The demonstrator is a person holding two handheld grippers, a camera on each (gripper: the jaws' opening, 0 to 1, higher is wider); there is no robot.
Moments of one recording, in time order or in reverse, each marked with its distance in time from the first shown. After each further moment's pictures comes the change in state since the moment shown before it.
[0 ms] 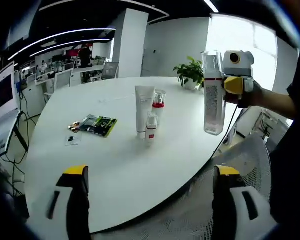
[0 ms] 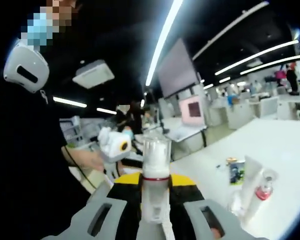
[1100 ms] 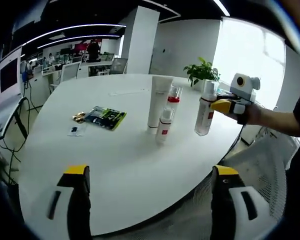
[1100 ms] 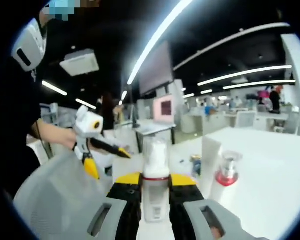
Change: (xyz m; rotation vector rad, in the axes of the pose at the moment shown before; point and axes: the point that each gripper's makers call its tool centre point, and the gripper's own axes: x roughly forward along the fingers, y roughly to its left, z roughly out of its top) left arm 0.027 0.024 -0.006 -0.112 -0.041 0.020; right arm -0.018 -0.085 -0.062 -0.149 -0.023 -0.234
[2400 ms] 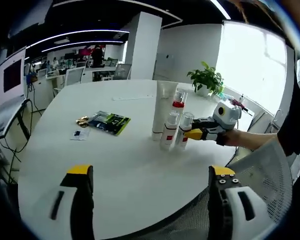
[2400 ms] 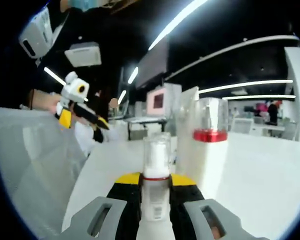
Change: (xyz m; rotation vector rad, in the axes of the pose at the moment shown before) left arm 0.005 0.010 0.000 -0.011 -0.053 0.023; right arm 0.026 -0.060 -0.078 -0.110 -0.057 -0.019
